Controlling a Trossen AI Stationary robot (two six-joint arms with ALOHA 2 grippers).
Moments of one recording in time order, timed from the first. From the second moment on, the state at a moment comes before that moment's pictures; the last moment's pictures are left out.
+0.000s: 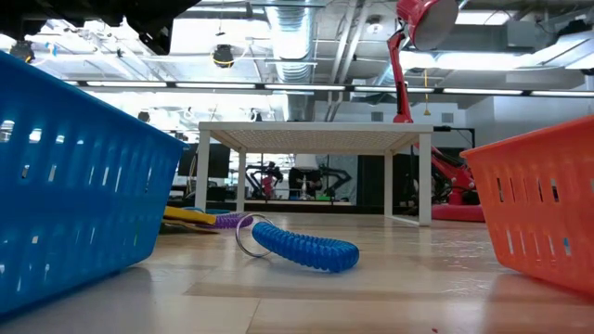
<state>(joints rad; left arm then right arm) -0.44 1.03 0.33 0.72 -0.34 0.00 0.83 2.08 1.66 -1.57 -0.60 1.71</state>
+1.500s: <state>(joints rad) -0.44 1.03 0.33 0.36 -0.40 -0.07 0.79 2.09 1.99 -1.57 0.11 1.40</state>
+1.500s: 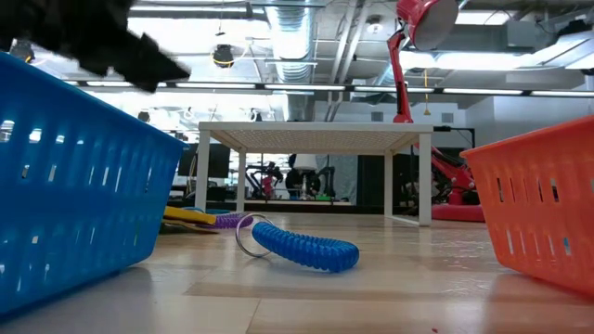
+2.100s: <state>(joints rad) -0.58 1.14 0.40 -0.10 -0.74 -0.02 0.80 2.09 1.99 -1.57 0.11 1.33</state>
